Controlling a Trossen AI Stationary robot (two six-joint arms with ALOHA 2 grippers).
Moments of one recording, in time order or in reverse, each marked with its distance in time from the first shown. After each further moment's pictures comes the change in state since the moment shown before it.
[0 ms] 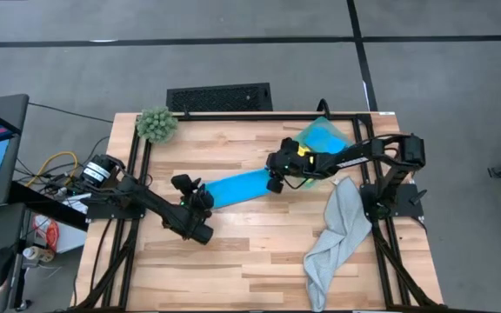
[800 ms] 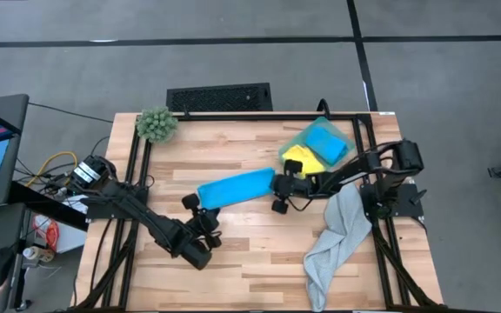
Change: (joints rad) left arm -0.178 -0.064 0.049 0.428 0.048 0.110; right arm 0.202 0.029 -0.114 0.064 0.099 0.163
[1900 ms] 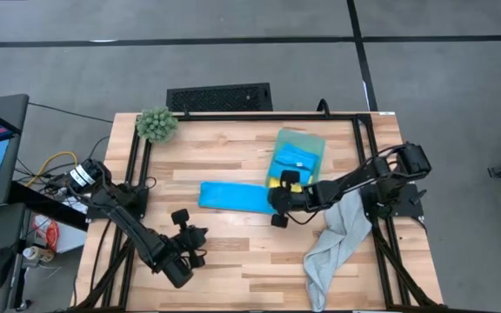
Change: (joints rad) left arm -0.180 -0.002 0.002 -0.134 0.204 -0.208; right arm 0.161 -0.037 0.152 -0.251 0.060 0.072
